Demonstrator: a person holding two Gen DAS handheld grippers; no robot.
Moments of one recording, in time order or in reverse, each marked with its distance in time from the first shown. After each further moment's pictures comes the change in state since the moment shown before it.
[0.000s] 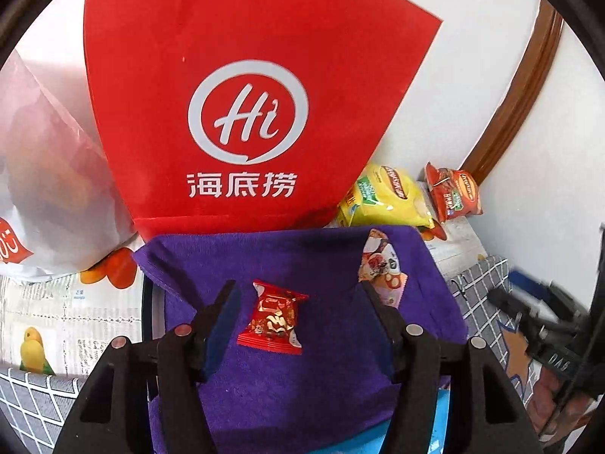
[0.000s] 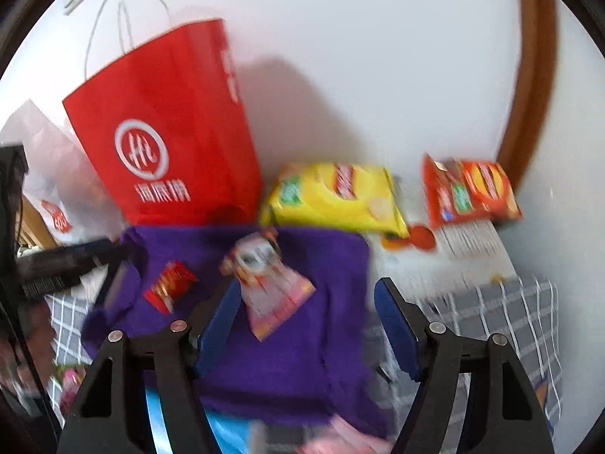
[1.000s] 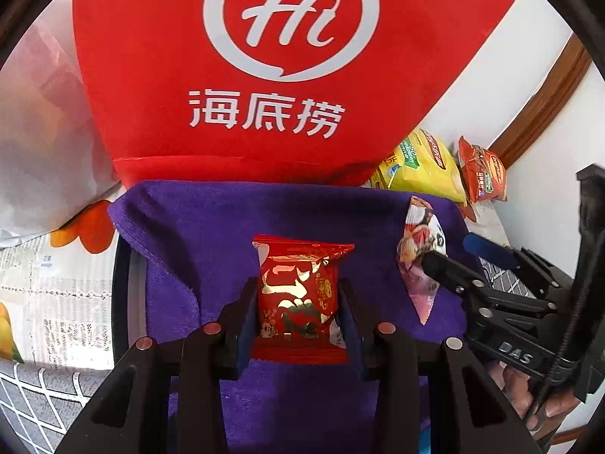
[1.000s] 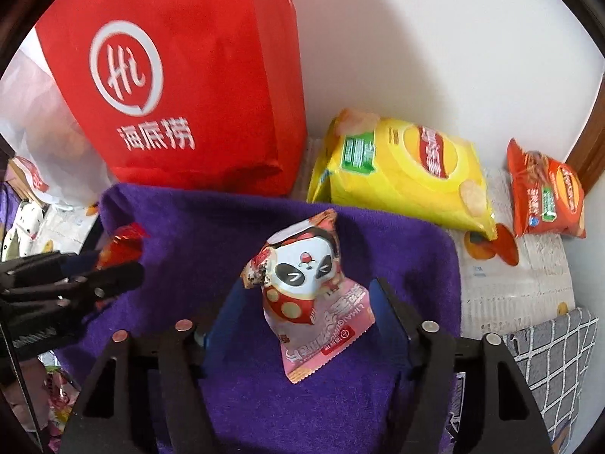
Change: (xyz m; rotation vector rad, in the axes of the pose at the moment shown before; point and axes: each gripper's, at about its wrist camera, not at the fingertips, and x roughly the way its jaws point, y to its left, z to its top) left arm 0.066 0.027 -0.014 -0.075 0.144 0.002; right arm 0.097 0.066 0.033 -0.136 0.113 0.064
